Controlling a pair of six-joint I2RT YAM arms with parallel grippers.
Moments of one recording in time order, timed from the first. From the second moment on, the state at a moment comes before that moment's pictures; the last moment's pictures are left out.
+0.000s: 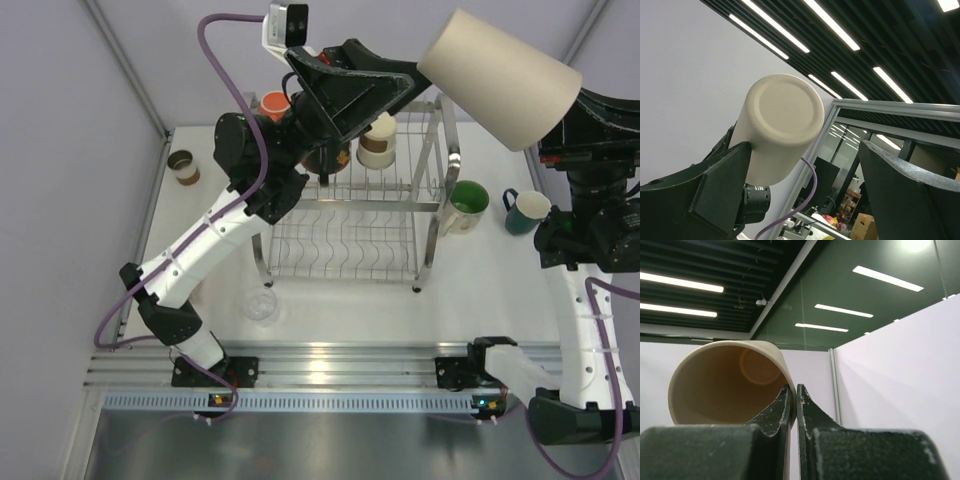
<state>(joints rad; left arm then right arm) -0.92 1.63 2.00 0.63 0.40 -1.27 0.03 0.98 1.31 0.98 -0.46 1.08</state>
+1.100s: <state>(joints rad) -0.93 1.70 1.97 0.63 0.23 -1.08 0.14 0.91 1.10 0.87 -0.48 0.73</state>
